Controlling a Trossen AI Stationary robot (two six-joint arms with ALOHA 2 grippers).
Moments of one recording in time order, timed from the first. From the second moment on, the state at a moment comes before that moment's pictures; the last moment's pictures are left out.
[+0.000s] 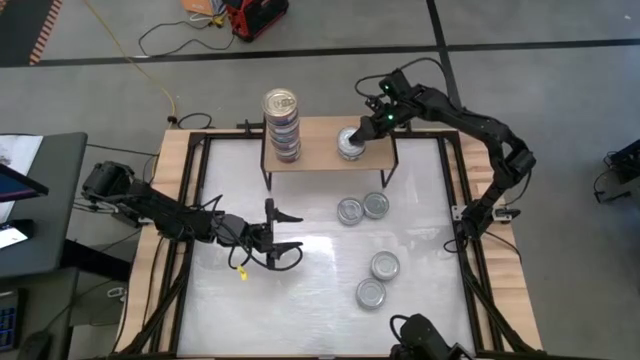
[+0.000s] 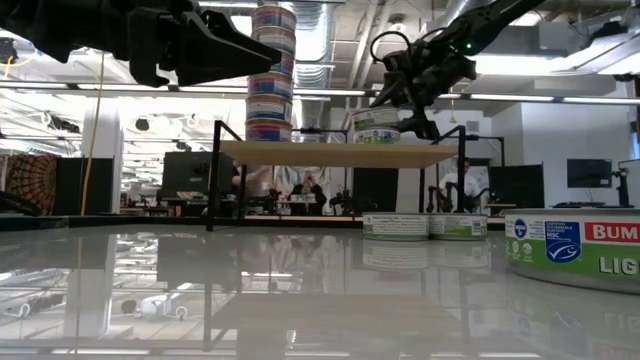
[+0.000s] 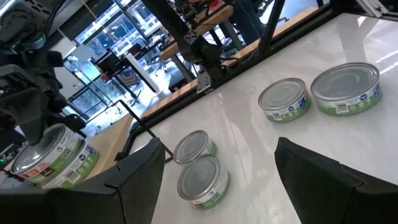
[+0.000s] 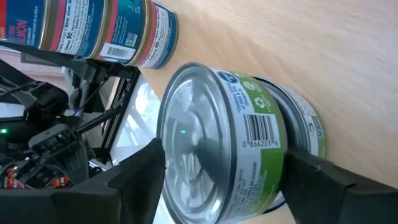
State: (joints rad) left arm -0.30 1.31 0.50 0.72 -0.43 0.54; right arm -0.83 1.66 1.42 -0.70 -0.72 0.41
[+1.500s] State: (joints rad) left arm -0.21 1.35 0.66 0.42 -0.40 0.12; right arm -0.13 1.08 1.05 -0.80 0.20 0.37
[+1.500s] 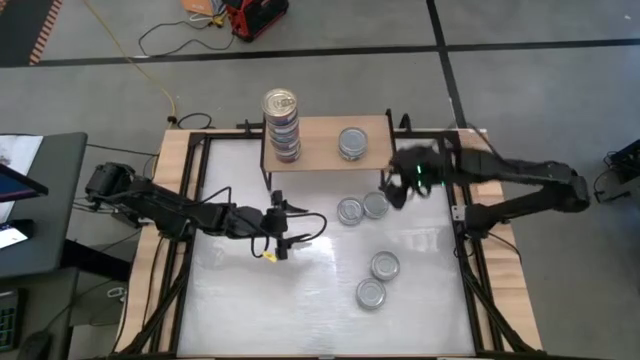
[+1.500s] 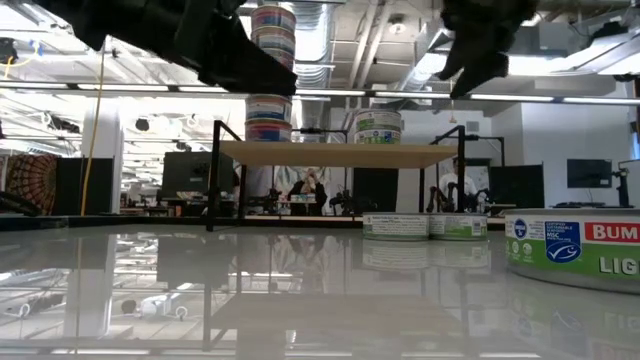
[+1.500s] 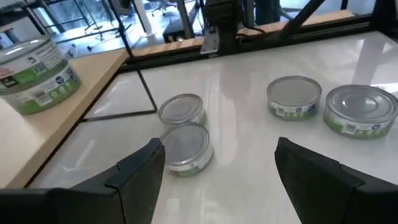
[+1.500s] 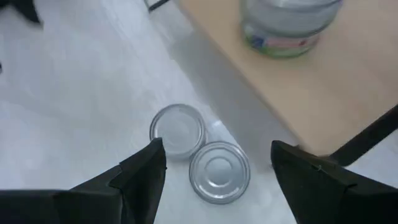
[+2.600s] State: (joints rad) left arm -0.15 1.63 0.80 0.36 -0.36 0.08; right arm 0.45 1.26 0.70 -0.20 0.59 0.40
